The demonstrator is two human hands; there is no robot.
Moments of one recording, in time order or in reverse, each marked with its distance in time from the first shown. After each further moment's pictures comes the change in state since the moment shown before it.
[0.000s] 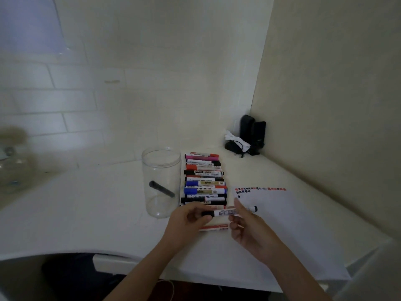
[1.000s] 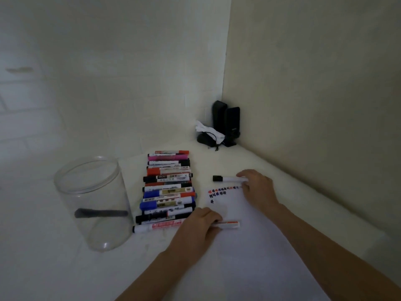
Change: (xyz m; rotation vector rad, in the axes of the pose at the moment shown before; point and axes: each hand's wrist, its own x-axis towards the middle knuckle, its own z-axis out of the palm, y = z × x) left_hand 0.076 -0.026 0.111 0.461 -0.218 0.441; right_hand 0.162 -0.089 -0.140 -1.457 0.446 -0.839
